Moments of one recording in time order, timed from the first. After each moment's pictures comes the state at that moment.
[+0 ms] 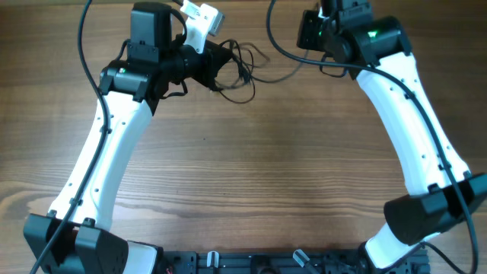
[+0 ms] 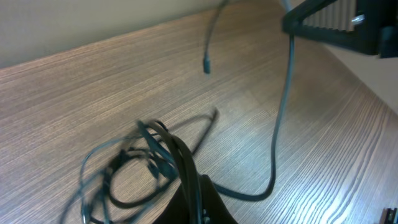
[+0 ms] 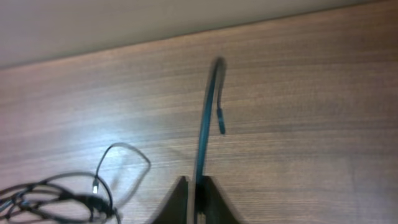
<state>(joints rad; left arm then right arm) -0.23 1.58 1.49 -0.61 0.58 0.09 0.34 1.81 1.91 -0.95 0.14 0.41</state>
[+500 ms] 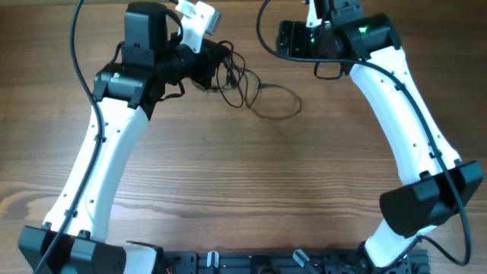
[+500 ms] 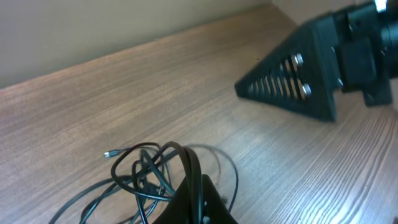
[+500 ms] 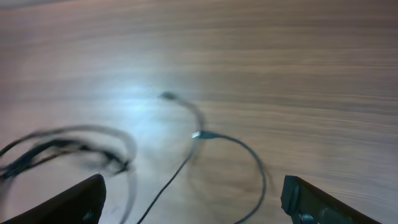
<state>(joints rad) -0.23 1.54 1.49 -0.60 0.55 0.09 0.34 1.86 1.91 -0.99 -0.12 0.32</state>
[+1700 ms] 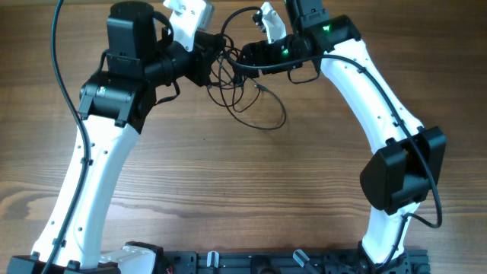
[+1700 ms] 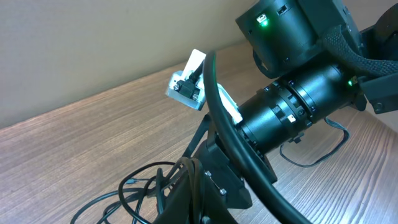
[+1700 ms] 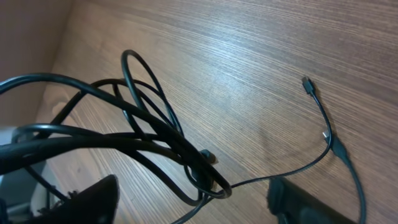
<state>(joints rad) -0.23 1.45 1.49 -0.56 0.54 0.06 0.38 2.03 1.91 -0.91 -0.60 0.10</state>
